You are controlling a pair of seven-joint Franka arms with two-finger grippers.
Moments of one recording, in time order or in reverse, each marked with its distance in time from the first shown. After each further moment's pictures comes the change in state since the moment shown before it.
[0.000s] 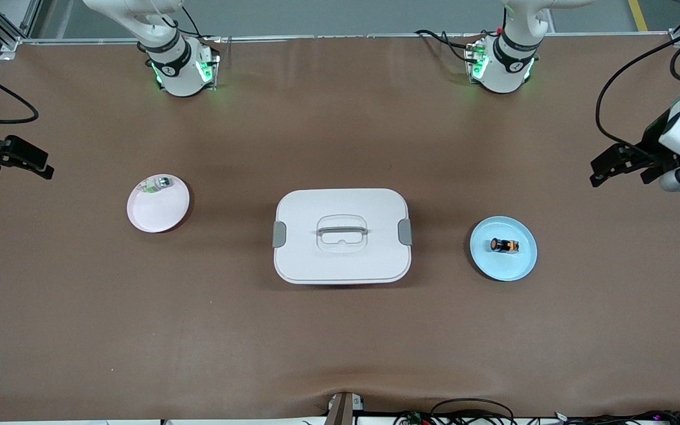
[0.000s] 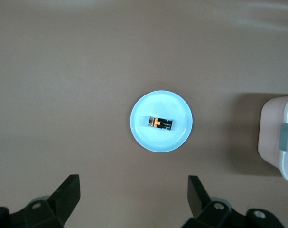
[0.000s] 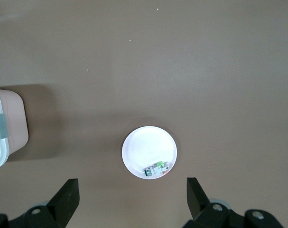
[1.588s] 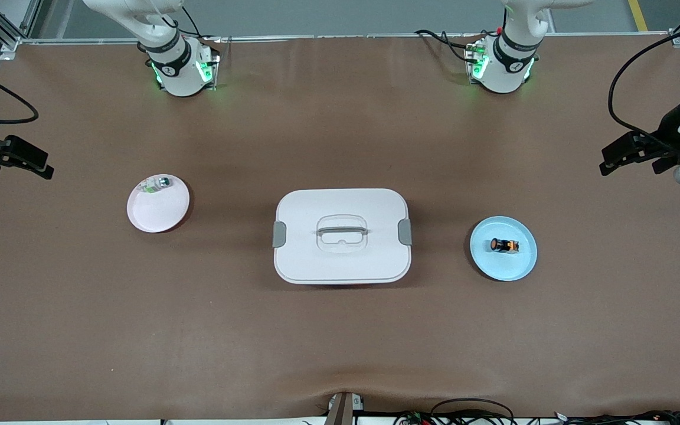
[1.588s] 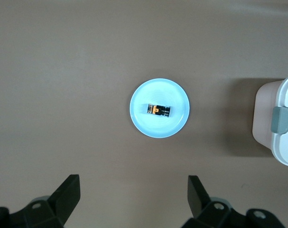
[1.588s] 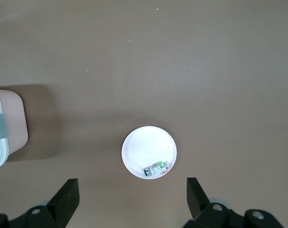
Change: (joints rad) left arm -0.005 0.070 0.000 0.161 -0.013 -0.163 0.020; right arm 0.000 0.000 0.000 0.000 -0.001 0.000 0.000
